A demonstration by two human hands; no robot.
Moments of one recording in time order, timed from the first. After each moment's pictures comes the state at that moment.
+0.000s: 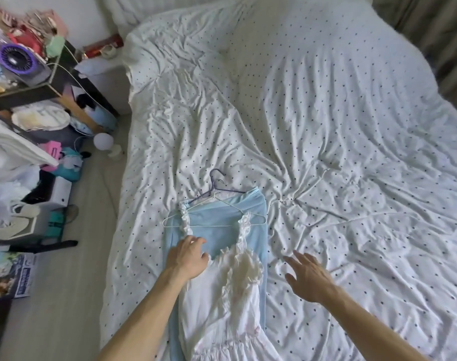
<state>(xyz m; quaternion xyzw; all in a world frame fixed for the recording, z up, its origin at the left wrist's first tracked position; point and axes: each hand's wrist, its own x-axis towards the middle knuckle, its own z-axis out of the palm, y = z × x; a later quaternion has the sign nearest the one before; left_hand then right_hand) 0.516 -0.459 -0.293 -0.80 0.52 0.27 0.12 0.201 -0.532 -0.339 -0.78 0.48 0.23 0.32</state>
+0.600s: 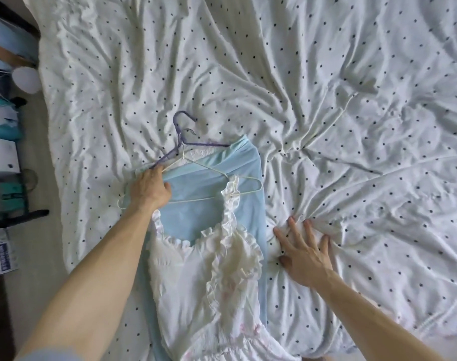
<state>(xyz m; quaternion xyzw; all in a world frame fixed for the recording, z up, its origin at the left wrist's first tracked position) 0.618 -0.598 -0.474 -0.84 0.48 0.21 0.18 0.213 -0.540 -0.509 -0.75 0.47 0.33 0.33</state>
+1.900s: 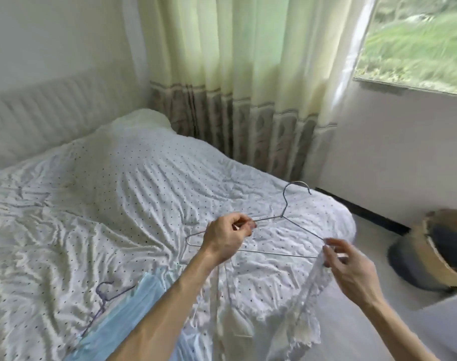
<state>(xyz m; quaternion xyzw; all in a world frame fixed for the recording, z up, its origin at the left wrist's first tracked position) 0.184 -0.511 -0.020 -0.46 0.74 0.44 -0.23 -0.050 -0.356 -0.061 -0.41 0.80 -0.40 0.19</state>
